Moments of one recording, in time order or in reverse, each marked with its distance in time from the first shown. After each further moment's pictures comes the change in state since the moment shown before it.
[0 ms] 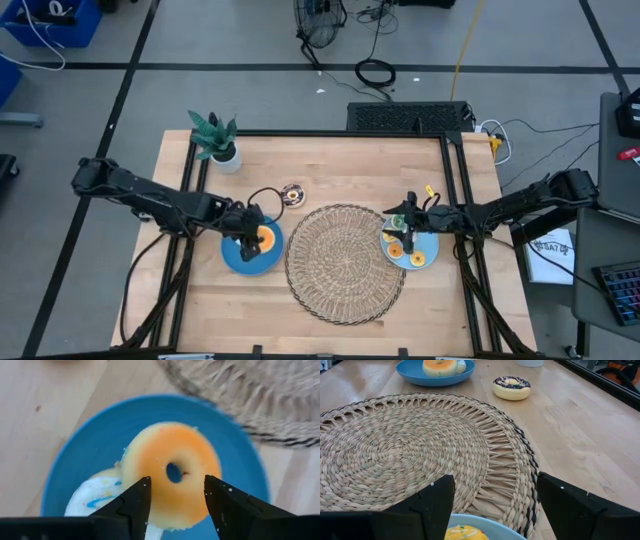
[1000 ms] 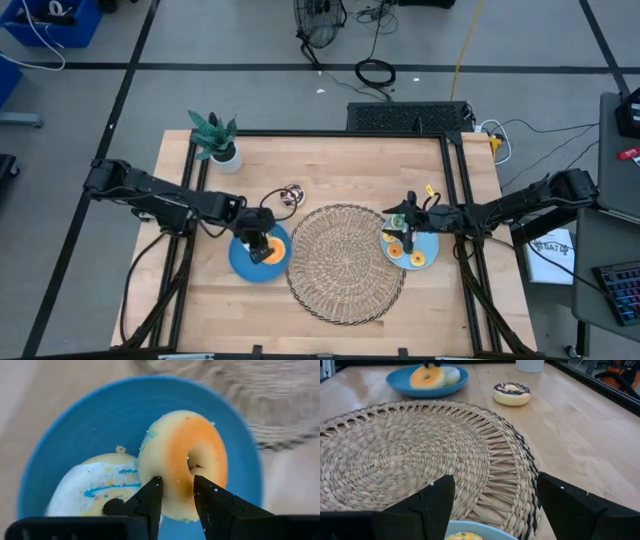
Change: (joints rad) left arm 0.060 0.148 0.064 0.063 0.199 -0.016; right arm 0.000 0.000 0.000 0.025 0.000 0.000
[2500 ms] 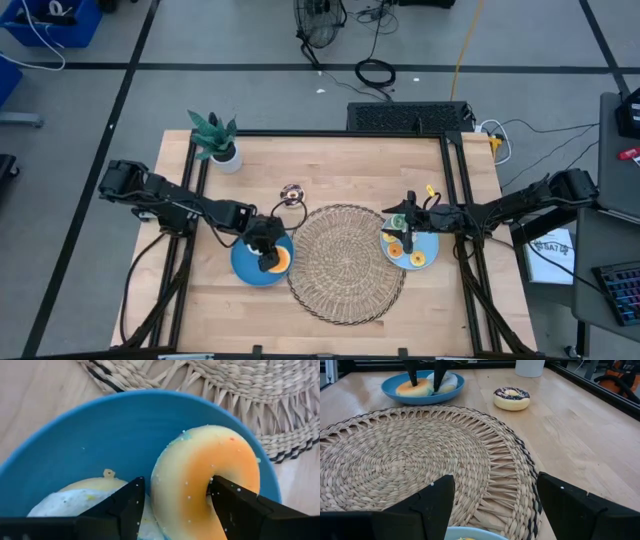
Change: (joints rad) left arm -0.032 0.156 0.000 0.195 0.003 0.057; right arm 0.000 0.000 0.000 0.021 0.000 0.000
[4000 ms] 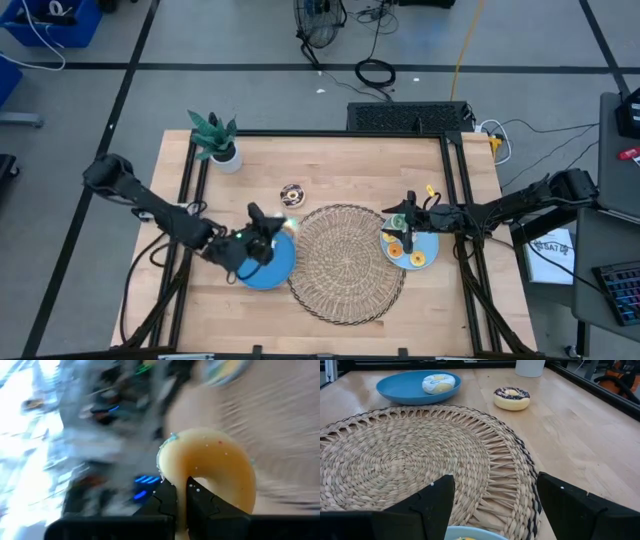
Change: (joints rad) left arm -0.355 -0.200 0.006 0.393 -1.120 1.364; right arm 0.000 0.000 0.000 -0.001 0.000 -0.007
